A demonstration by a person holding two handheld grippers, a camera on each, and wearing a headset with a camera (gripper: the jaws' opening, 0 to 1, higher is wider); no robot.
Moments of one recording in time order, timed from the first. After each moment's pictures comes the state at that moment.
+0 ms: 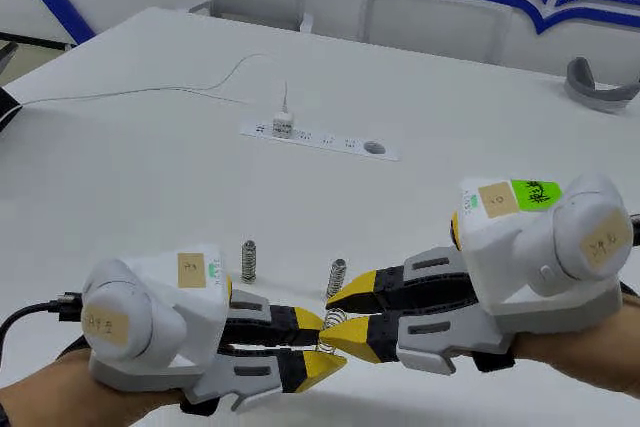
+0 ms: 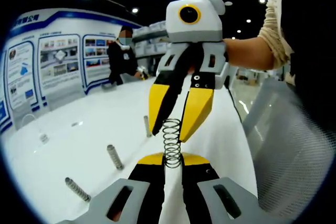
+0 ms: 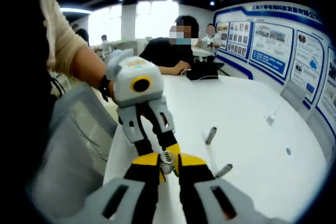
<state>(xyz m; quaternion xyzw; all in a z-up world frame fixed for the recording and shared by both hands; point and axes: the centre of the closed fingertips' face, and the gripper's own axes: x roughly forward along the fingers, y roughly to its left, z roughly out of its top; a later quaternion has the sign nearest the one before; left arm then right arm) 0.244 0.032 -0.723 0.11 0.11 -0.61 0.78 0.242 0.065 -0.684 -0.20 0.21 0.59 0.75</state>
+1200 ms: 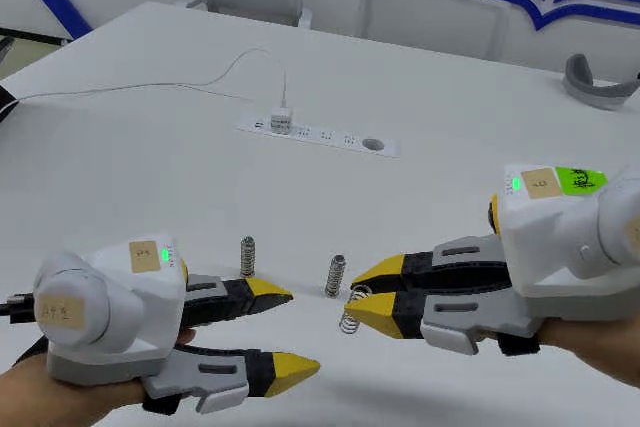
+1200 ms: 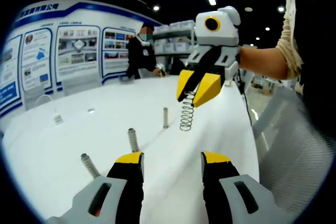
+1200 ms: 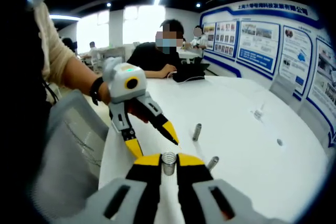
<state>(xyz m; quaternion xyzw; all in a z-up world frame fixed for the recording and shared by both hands) 0.260 0.068 -0.728 0.07 0.13 -0.55 0.82 0.258 0.041 -0.676 -0.18 0.21 0.55 0.79</state>
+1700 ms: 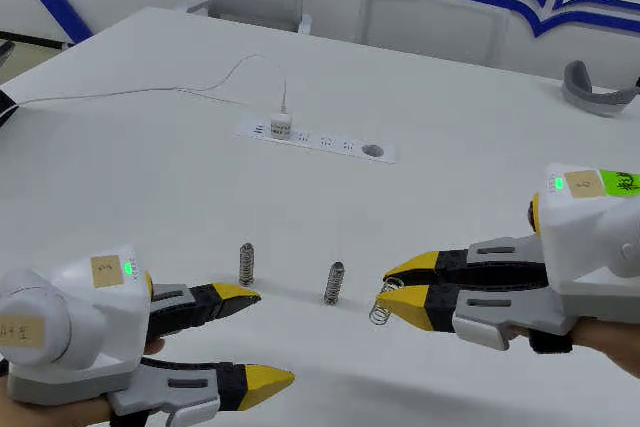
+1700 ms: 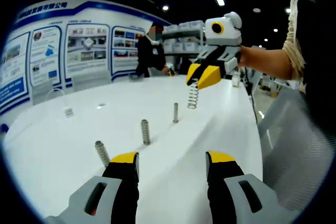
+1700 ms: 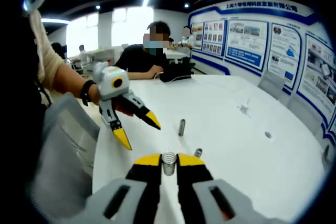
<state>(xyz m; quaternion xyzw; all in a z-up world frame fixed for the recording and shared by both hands) 0.264 0.094 -0.734 0.07 0.14 -0.52 0.84 0.272 0.011 -0.670 -0.17 0.21 0.51 0.81</state>
